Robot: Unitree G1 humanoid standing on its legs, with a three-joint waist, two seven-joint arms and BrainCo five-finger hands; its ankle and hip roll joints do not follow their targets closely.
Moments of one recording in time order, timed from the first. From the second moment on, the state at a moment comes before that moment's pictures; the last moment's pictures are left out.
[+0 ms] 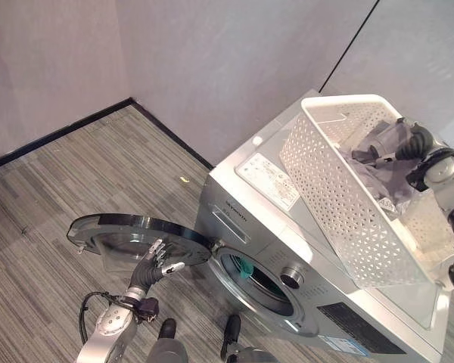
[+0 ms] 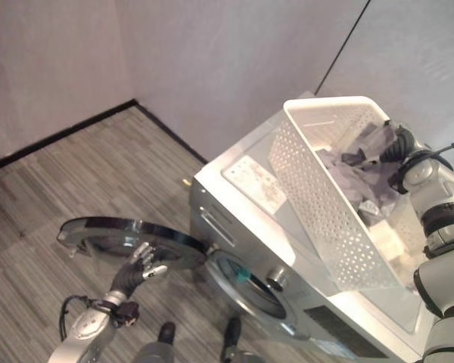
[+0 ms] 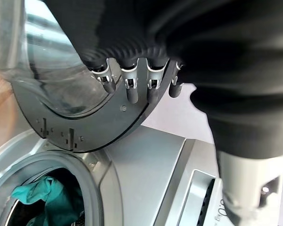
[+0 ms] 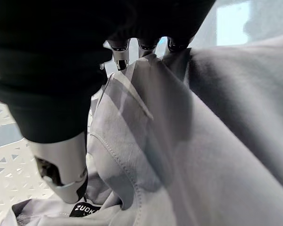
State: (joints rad) left arm 0.20 0.49 -0.25 0.10 -0.49 -0.13 -0.02; right arm -1.01 -0.96 0.66 1.06 0.02 -0.04 -0.02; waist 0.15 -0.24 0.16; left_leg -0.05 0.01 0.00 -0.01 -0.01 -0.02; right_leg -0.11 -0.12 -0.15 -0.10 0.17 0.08
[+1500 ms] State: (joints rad) left arm 0.17 0.51 -0.18 0.15 -0.46 -0.11 0.00; right arm -1.15 -1.01 0.52 1.12 0.05 0.02 -0.19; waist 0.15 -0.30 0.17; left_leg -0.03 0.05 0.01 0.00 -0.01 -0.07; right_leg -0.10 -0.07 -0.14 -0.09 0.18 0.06
